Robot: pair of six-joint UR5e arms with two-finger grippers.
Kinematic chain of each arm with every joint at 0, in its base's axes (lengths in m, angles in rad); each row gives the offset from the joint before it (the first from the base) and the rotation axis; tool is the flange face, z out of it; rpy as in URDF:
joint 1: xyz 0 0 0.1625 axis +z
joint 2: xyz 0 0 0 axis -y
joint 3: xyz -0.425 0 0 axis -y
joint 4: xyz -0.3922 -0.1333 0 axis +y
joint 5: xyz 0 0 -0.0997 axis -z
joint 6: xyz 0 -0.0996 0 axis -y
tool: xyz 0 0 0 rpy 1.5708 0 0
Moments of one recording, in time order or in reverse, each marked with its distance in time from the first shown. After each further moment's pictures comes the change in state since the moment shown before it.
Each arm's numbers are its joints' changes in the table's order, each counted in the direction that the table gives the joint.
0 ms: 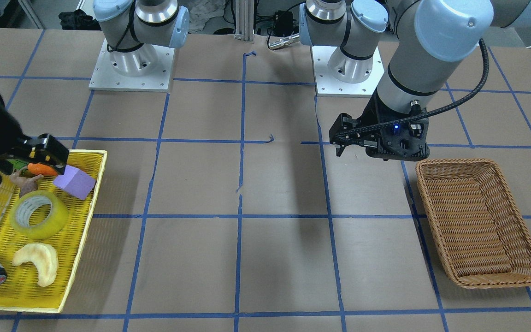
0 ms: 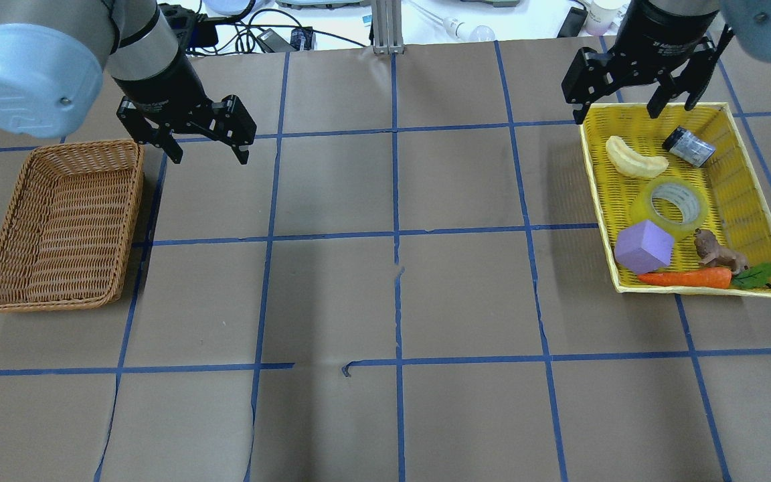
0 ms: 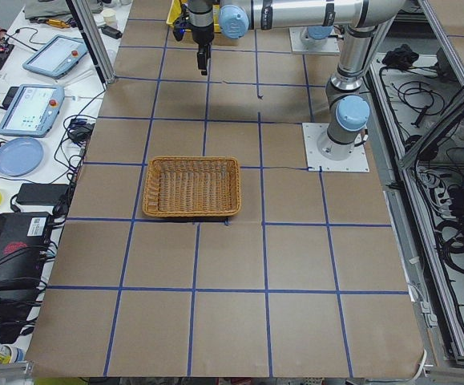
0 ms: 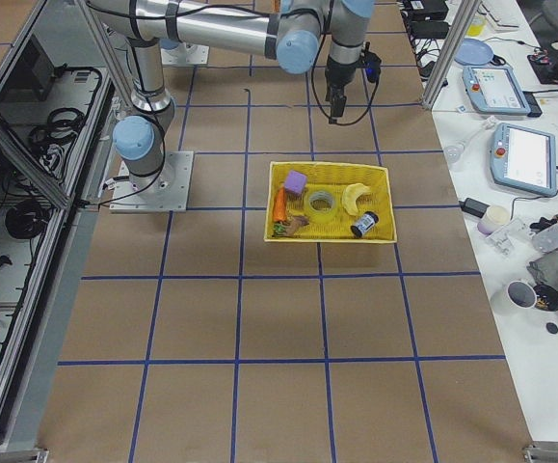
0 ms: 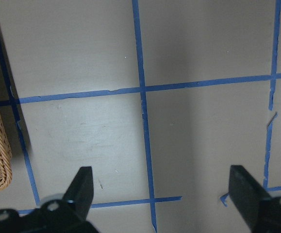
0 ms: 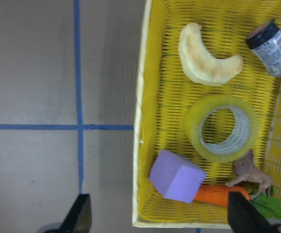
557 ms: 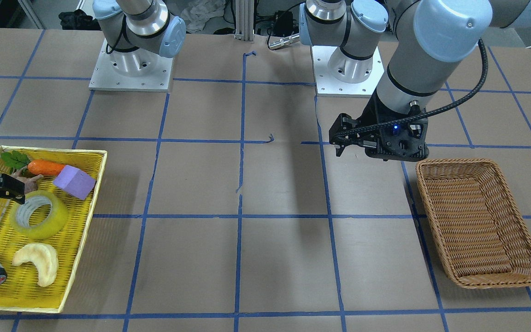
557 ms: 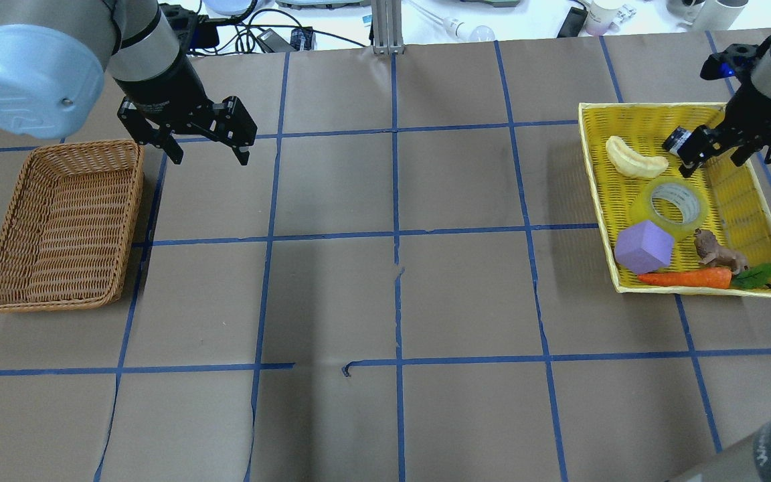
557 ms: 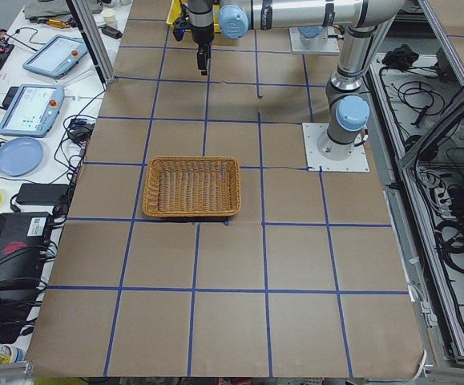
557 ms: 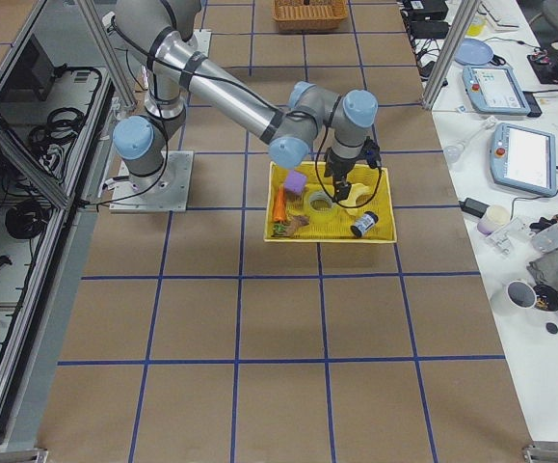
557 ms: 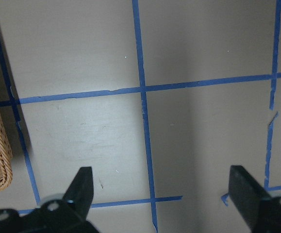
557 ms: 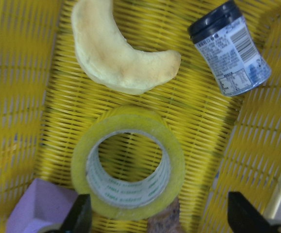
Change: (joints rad) left arm -0.001 -0.002 -0.001 -0.001 0.002 0.003; right arm -0.216 0.136 0.216 0.379 0.002 -0.414
